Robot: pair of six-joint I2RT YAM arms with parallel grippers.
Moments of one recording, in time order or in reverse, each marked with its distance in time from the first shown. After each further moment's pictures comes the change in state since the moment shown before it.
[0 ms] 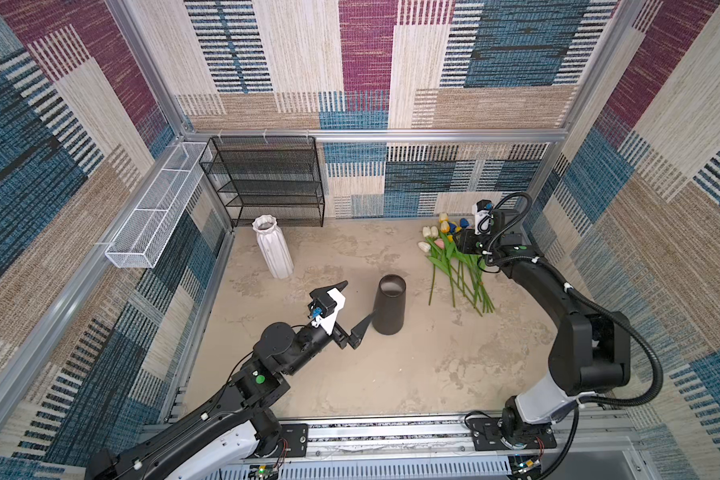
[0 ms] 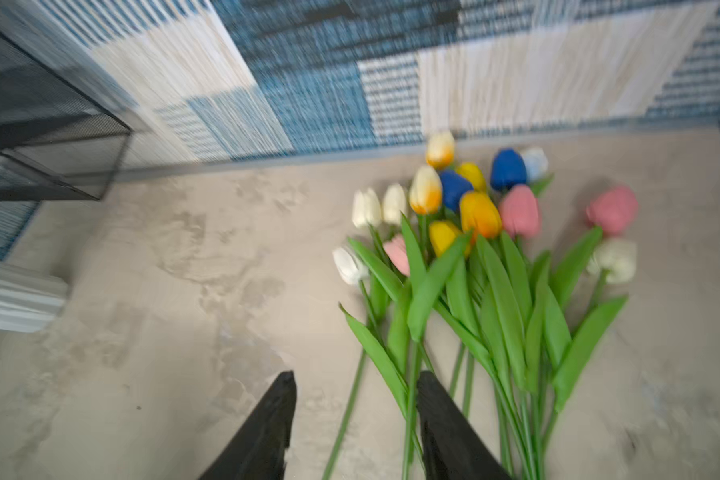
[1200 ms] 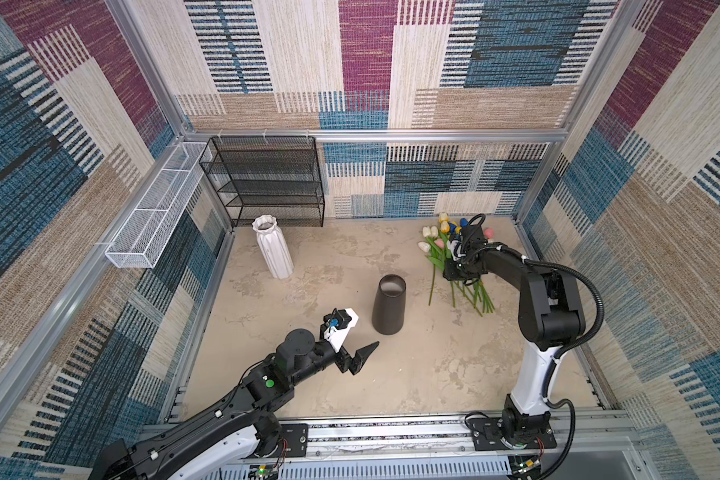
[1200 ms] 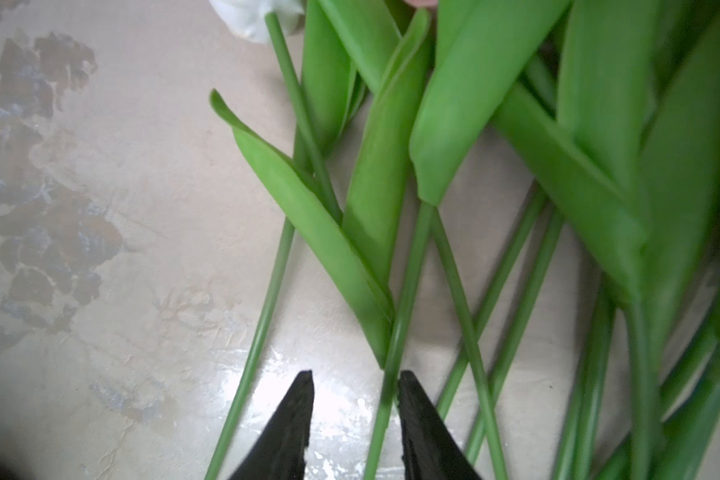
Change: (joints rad) left arm -0.003 0.065 -0.153 -0.062 0.092 -0.130; right arm 0.054 0.328 0.091 -0.257 0.031 -0.134
